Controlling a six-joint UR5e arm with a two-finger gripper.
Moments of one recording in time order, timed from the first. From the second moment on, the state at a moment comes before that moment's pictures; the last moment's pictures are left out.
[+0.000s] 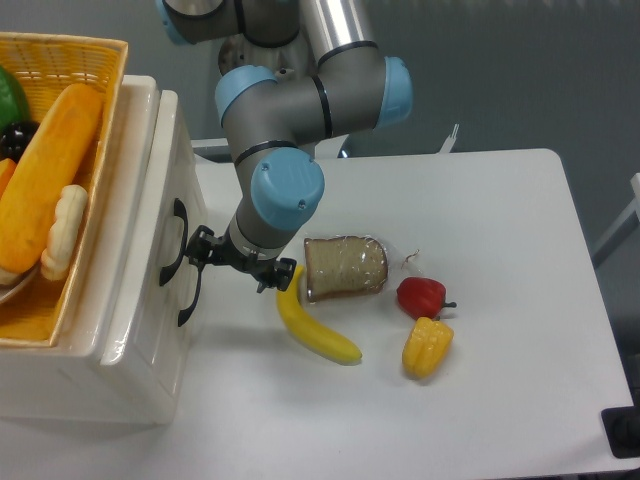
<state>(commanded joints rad) 2.31 -1.89 -1.64 -1.35 1.28 0.57</state>
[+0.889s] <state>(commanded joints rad) 2.53 -1.91 -1.51 -1.34 1.48 0.86</state>
